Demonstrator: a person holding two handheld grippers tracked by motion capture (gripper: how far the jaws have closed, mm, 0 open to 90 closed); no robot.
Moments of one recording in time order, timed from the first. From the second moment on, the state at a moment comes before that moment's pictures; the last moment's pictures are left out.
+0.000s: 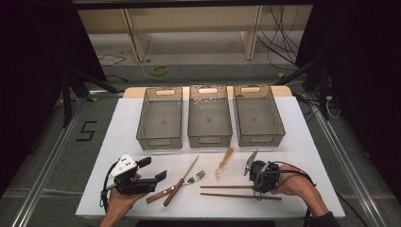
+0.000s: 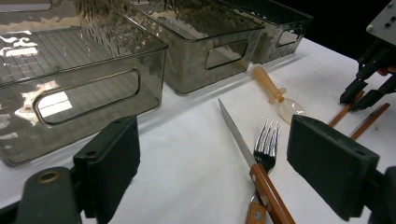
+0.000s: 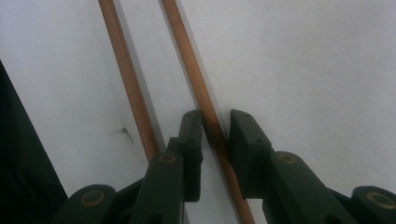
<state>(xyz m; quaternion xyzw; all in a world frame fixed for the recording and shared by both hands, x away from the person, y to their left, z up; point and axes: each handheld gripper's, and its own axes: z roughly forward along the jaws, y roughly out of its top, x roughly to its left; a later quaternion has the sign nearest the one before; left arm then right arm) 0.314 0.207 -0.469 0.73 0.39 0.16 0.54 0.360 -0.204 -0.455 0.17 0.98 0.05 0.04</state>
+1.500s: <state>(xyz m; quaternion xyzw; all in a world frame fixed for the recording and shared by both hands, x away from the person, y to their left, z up) 0.318 0.200 -0.460 0.74 0.37 0.15 0.54 0.350 -0.224 -0.420 0.11 0.99 0.09 0.07</state>
